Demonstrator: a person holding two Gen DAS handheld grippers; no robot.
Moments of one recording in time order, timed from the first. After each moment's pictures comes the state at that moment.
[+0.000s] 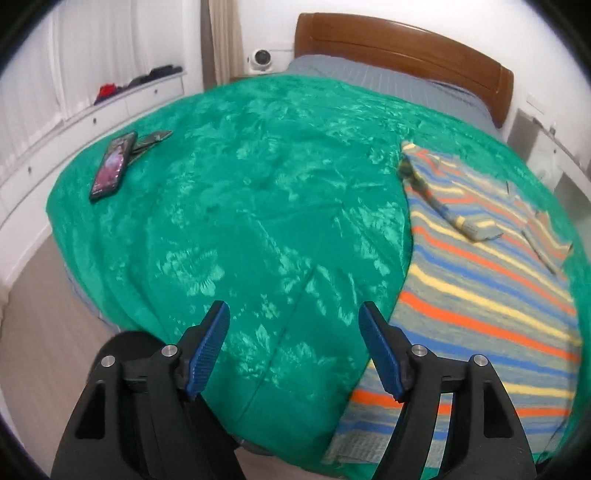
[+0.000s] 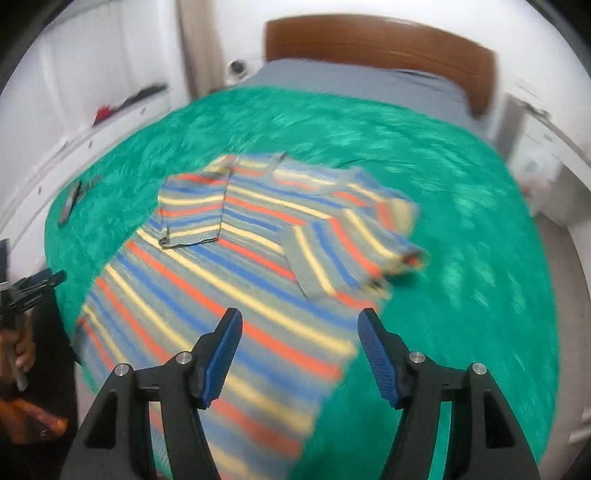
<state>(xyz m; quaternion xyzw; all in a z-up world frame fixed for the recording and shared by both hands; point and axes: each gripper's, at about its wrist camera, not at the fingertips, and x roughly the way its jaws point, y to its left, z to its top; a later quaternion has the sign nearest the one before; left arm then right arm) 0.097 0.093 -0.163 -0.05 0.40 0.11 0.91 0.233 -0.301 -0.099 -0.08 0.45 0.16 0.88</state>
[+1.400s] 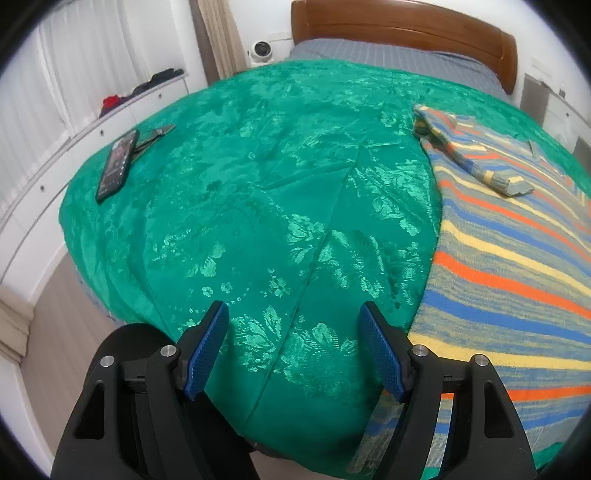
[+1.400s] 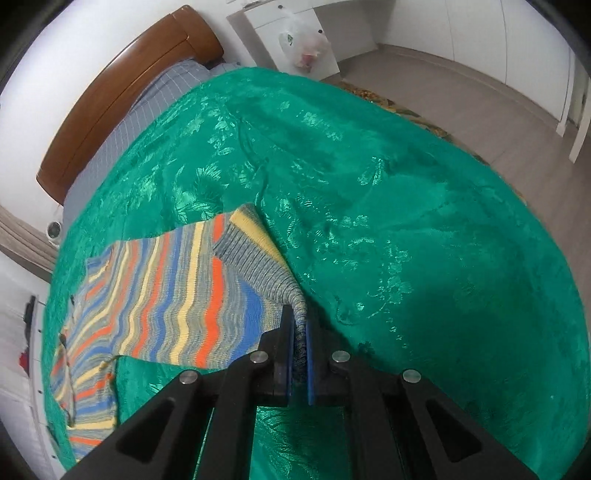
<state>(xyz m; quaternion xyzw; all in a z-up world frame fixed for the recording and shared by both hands) 0.099 0.085 -0.186 -0.01 0.43 0.14 0.89 0.164 -0.619 -0.180 0.34 0.44 -0.17 0.82</state>
